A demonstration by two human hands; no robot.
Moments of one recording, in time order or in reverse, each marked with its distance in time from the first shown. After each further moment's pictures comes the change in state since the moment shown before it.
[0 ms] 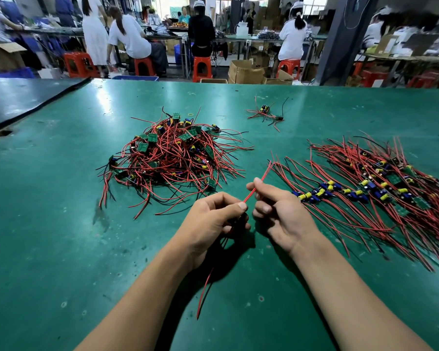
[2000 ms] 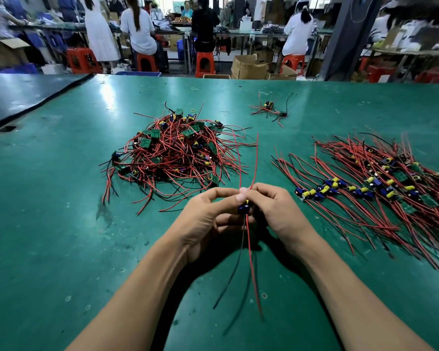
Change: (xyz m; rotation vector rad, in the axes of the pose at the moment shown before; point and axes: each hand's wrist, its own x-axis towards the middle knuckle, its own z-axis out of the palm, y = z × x) left_hand 0.000 0.003 -0.010 -0.202 -0.054 -0.098; right_hand -0.011 0.008 -0.002 -0.610 -0.141 -0.234
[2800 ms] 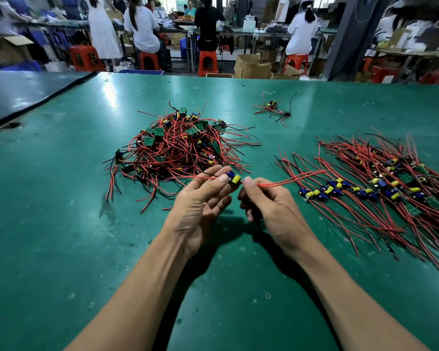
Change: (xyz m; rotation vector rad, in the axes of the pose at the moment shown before) left_hand 0.004 0.010 -0.002 -0.254 0.149 0.174; right_hand -0.005 -0.001 0.009 0.021 -0.038 -0.141
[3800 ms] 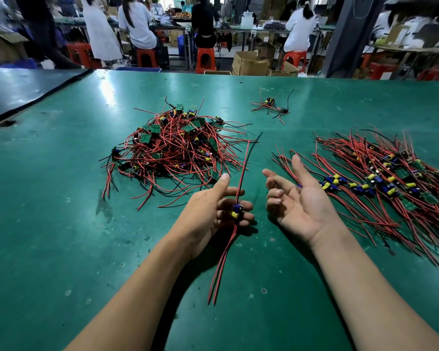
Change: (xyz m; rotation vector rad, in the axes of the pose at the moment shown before) left_hand -0.006 -0.013 0.009 0.295 -0.007 -0.177; right_hand 0.016 -0.004 -0.045 0.811 0.207 0.528
